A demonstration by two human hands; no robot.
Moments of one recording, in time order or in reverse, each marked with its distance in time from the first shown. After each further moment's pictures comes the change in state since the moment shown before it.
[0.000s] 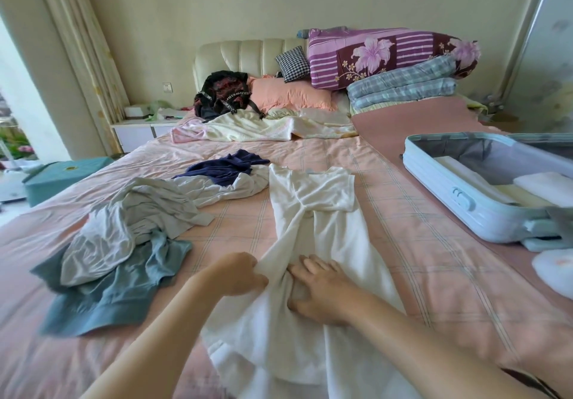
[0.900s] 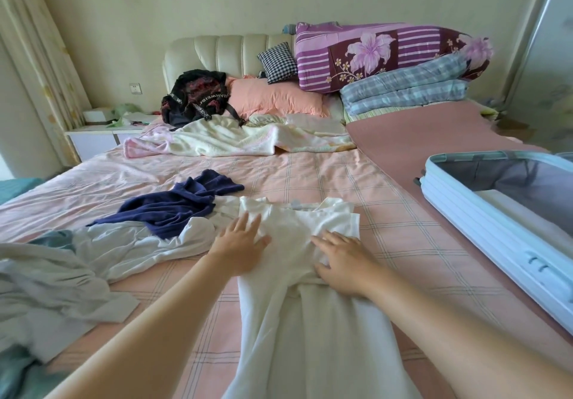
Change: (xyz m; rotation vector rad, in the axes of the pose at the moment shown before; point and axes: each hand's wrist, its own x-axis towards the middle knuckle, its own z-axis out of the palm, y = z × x) left_hand 0.310 0.016 -0.051 0.010 0.211 0.041; right_hand 0.223 0.183 -0.073 -0.038 0.197 0.088
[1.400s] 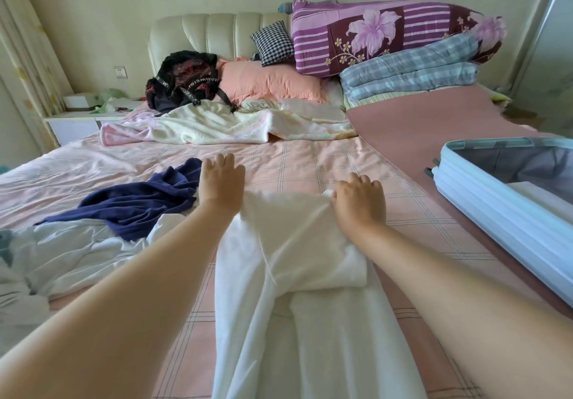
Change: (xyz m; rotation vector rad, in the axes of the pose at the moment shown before) left_hand 0.116 -0.003 -0.031 0.528 0.472 -0.069; right_hand 0.104 0.052 -0.013 -0.312 0.469 0.309
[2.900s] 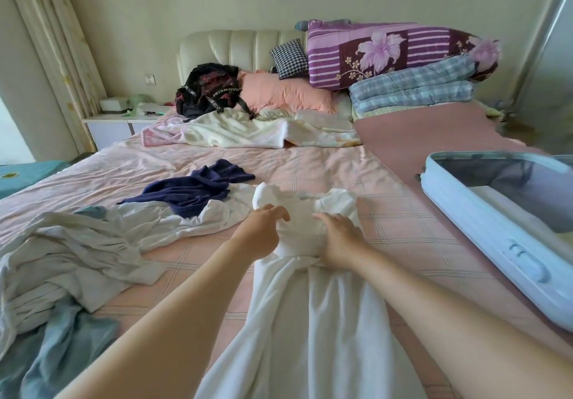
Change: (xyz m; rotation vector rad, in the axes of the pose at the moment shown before) left_hand -0.152 0.000 -0.078 -0.791 -0.241 0.109; right_hand -0.118 -0.034 -0.092 0.453 -0.518 -0.073
